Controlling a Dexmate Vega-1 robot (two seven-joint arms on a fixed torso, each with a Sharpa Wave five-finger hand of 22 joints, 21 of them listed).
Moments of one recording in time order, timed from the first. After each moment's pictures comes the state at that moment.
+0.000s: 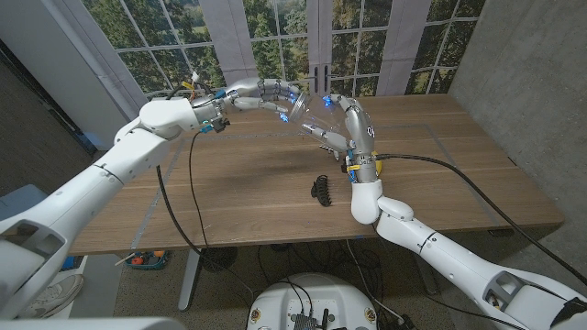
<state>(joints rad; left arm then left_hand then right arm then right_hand) 0.63 0.85 0.44 -1.65 -0.59 -0.24 -0.64 1.12 0.01 0.29 -0.14 0.20 0.36 -0.10 0.39 0.38 0.37 -0.02 0.39 0.47 0.52 -0.08 0.38 0.22 0.77 -0.08 0.51 0.17 -0.79 -0.44 -0.73 -1.47 -0.66 0.29 -1.09 0.85 -0.16 0.27 -0.22 0.27 0.62 0.11 0.80 0.37 0.75 0.00 0.58 0.83 0.76 -0.07 0.42 1.19 0.33 -0.04 0.96 0.19</state>
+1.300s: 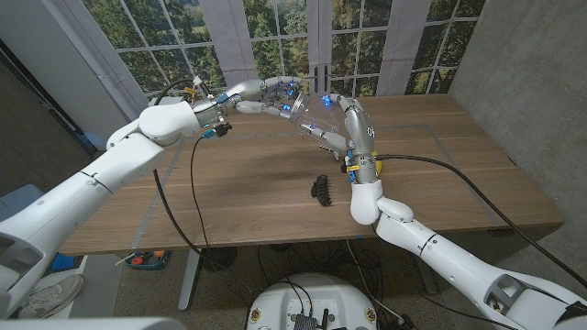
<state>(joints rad) 0.71 0.91 0.39 -1.79 -0.39 -0.26 -0.42 1.01 -0.03 0.24 -0.16 0.20 0.12 -0.22 0.22 0.23 0.02 -0.04 0.22 0.38 0.15 0.05 0.19 0.18 0.39 0.20 0.21 0.17 -0.81 -0.44 -0.71 -1.51 -0.67 0.29 -1.08 0.85 -0.16 0.27 -0.22 0.27 0.62 0.11 0.80 0.37 0.75 0.00 0.58 0.83 0.76 -0.07 0.41 1.19 0.33 -0.04 0.97 0.19</state>
